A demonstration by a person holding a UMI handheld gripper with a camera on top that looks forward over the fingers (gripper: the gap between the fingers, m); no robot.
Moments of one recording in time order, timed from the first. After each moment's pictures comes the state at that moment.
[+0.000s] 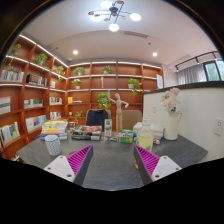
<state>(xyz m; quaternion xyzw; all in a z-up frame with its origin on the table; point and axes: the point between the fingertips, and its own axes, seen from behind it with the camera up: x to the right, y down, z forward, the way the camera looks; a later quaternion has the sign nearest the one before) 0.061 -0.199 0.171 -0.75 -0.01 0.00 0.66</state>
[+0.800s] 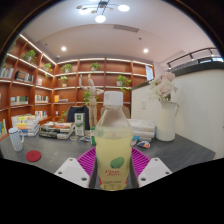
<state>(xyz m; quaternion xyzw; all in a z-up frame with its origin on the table) 0.194 -0.045 0.094 -0.75 0.03 -0.03 0.66</state>
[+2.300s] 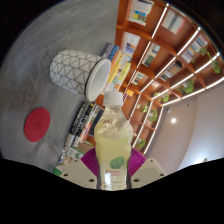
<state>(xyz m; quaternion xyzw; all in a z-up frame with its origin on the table) -0.152 0.028 0.177 -0.34 -0.63 -0.56 0.42</state>
